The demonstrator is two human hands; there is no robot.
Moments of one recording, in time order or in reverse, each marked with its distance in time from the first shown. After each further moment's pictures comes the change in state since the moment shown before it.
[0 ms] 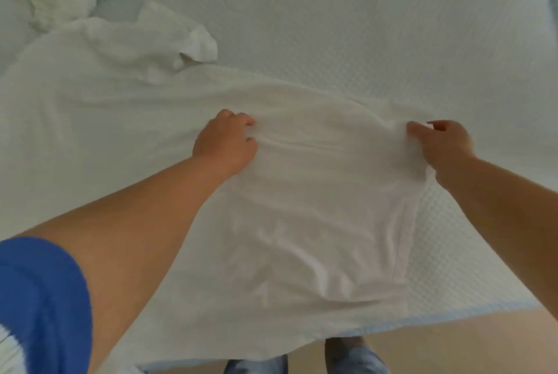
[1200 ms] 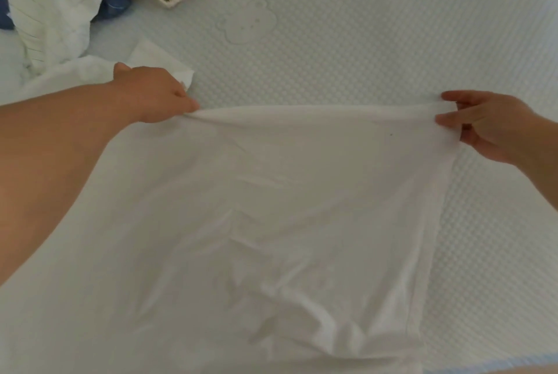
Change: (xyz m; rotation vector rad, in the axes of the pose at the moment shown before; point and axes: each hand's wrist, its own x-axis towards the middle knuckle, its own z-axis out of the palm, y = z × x) left_hand 0.129 -0.055 -0.115 0.545 -0.244 -0.052; right_hand 0.083 -0.081 -0.023 0.328 -0.416 0.050
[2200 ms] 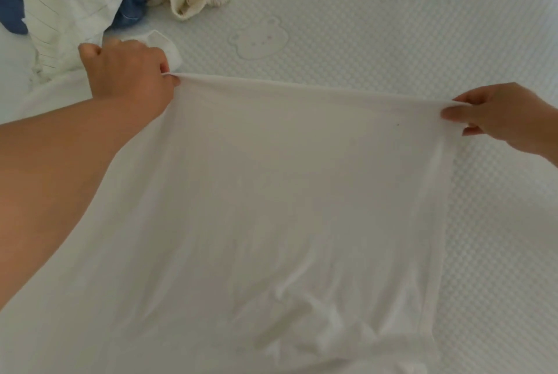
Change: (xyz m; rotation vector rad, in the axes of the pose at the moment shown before) left_hand 0.005 -0.015 -0.001 0.068 0.683 -0.172; right_hand 0.038 -0.036 -0.005 -0.688 0.038 -0.198
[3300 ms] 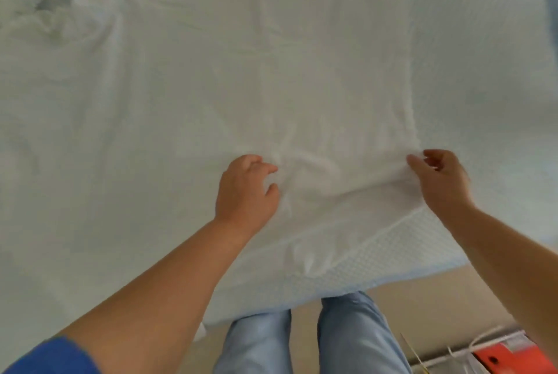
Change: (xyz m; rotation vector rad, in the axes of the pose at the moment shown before) left_hand -0.254 0.148 -0.044 -0.788 -0.555 0.085; right_hand -0.195 0.134 0.100 0.176 0.299 0.304
